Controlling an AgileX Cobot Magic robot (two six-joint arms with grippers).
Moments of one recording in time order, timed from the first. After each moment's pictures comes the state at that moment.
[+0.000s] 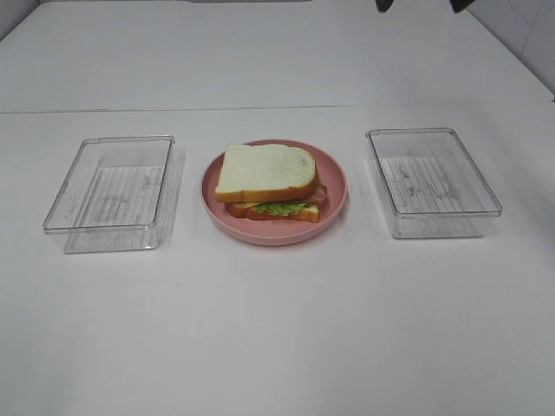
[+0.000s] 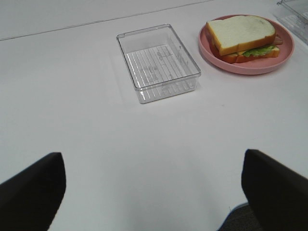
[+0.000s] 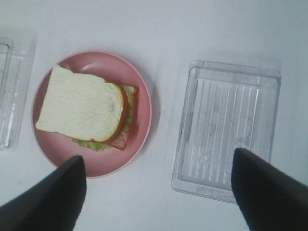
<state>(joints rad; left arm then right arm) -0.16 0.00 -0.50 -0.06 1.06 0.06 0.32 1.82 -1.92 0.07 1.21 0.13</state>
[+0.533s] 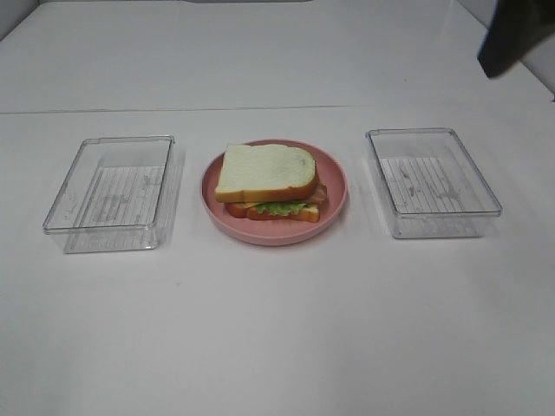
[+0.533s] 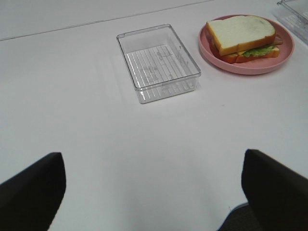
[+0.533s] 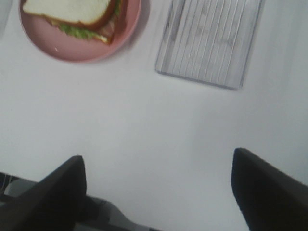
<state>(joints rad) -0.16 0.00 -0.50 -0.06 1.06 0.06 0.32 1.28 -1.29 0.06 1.21 0.05</state>
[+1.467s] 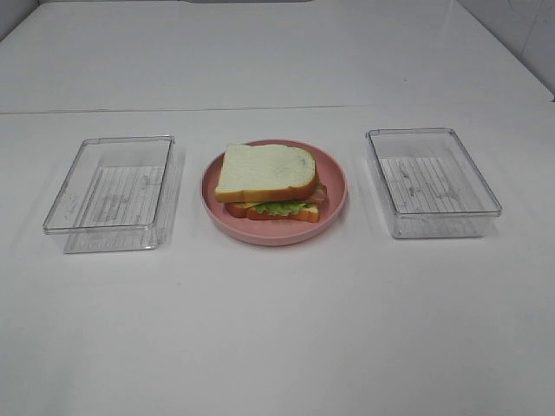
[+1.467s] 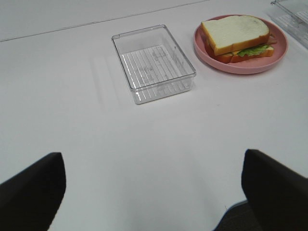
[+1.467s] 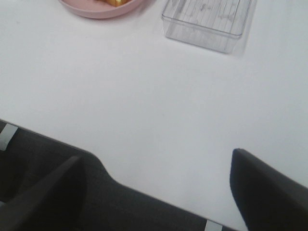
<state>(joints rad) -0.16 0.00 -0.50 -0.08 1.06 0.08 0.32 0.22 -0.53 0.07 1.10 -0.07</state>
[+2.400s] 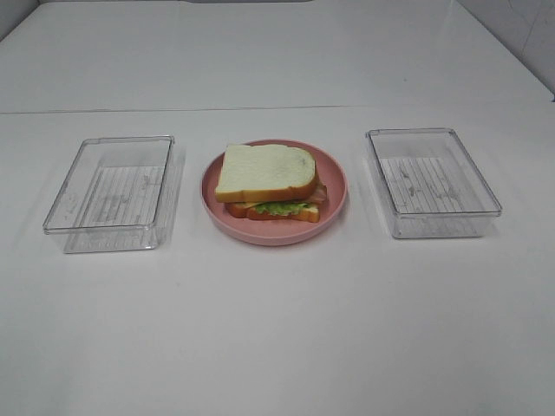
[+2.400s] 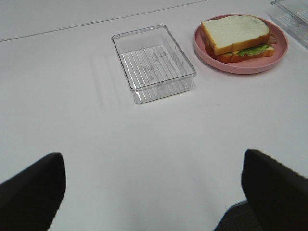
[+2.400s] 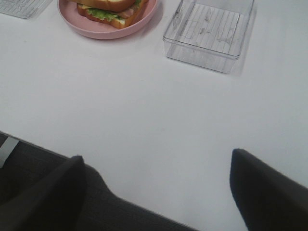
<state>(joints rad) -0.16 0.00 -0.50 -0.08 1.06 0.08 0.32 0.16 -0.51 0.08 1.07 -0.08</state>
